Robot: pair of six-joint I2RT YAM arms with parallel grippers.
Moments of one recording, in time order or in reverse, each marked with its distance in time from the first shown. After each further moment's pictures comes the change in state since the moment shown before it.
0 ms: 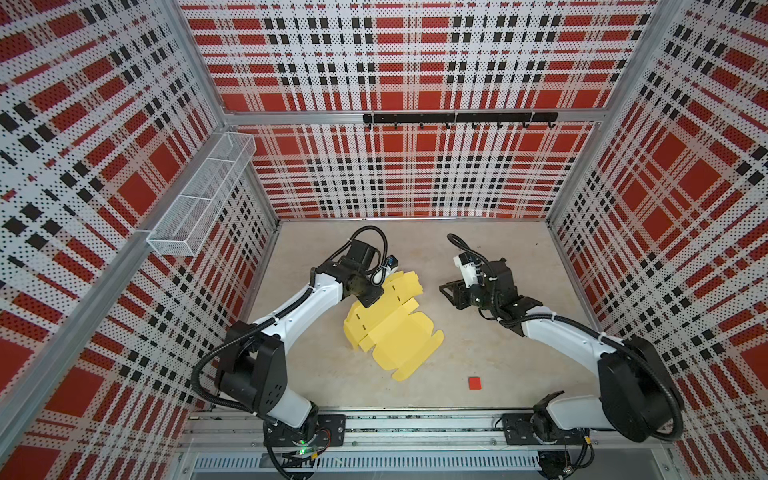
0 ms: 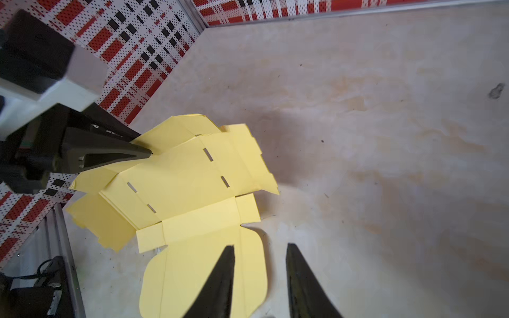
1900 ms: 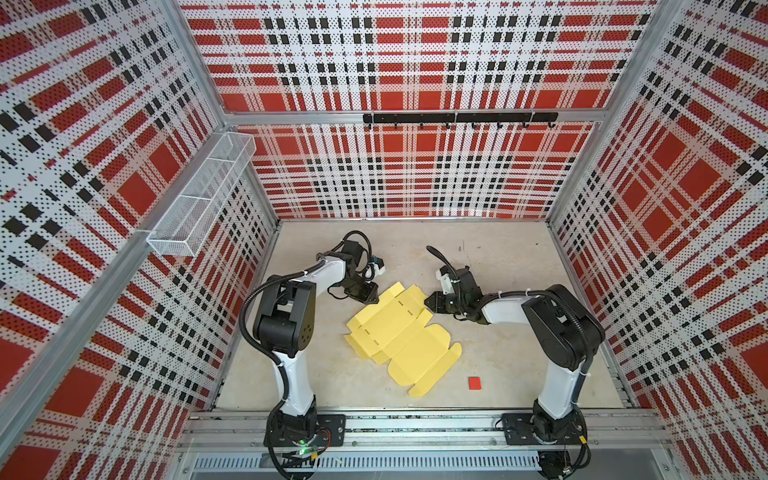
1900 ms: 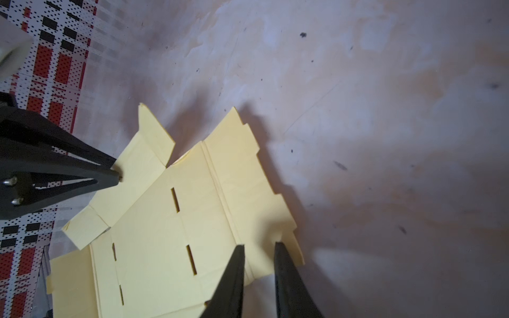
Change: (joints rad) left arm 0.188 0.392 0.136 -0.070 0.374 -0.181; right arm 0.037 0.440 0.119 0.112 0.005 0.257
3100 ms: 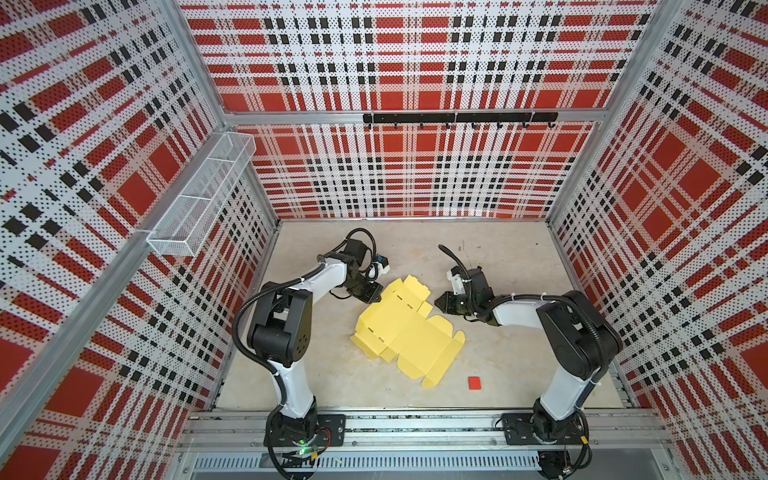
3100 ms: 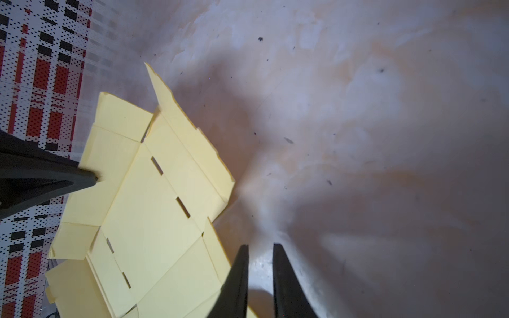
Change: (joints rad) left arm -0.046 -0.088 -0.029 0.011 -0.023 0.004; right arm -0.055 -0.095 -0.071 -0.050 -0.021 0.001
